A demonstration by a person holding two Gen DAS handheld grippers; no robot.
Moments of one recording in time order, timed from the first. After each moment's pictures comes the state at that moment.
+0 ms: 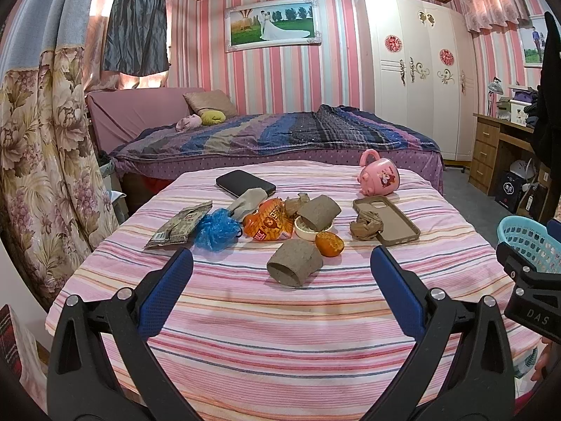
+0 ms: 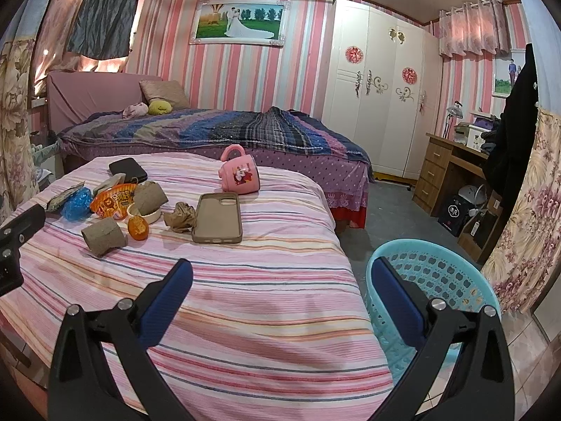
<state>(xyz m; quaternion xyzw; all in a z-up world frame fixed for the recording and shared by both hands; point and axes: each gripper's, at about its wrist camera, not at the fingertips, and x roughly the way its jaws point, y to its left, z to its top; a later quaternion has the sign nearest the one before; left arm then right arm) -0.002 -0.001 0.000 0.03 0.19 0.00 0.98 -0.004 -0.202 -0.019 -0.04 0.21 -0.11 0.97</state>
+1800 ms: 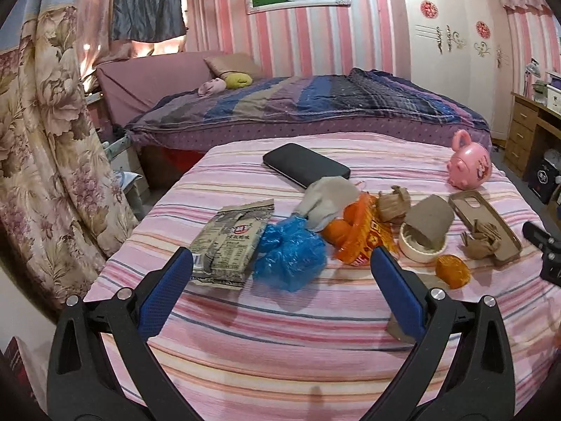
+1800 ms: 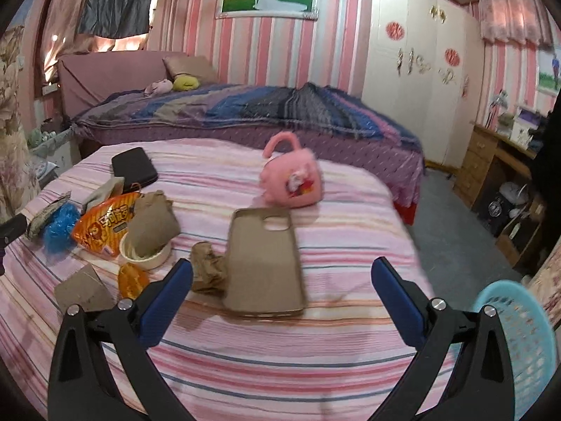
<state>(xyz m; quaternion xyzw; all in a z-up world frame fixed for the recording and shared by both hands) 0.139 0.089 -0.016 0.03 0.27 0.06 0.96 0.168 -0.163 -0.038 -0.02 0.27 -0.04 0.96</state>
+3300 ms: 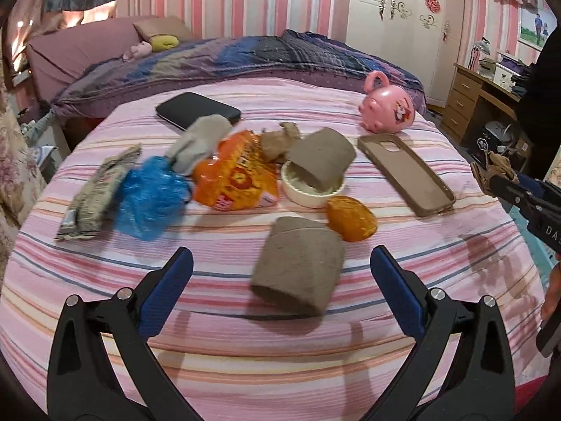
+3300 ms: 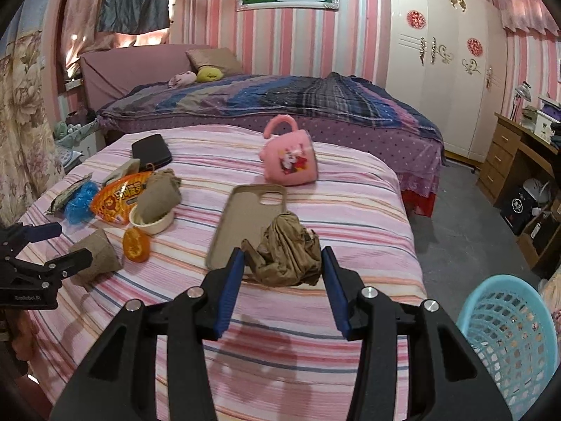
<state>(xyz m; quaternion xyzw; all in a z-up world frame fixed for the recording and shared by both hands) 0.150 0.015 -0.060 0.01 0.36 -0.10 0.93 0.141 -0.216 -0.037 -0.02 0.30 0.02 0.96</state>
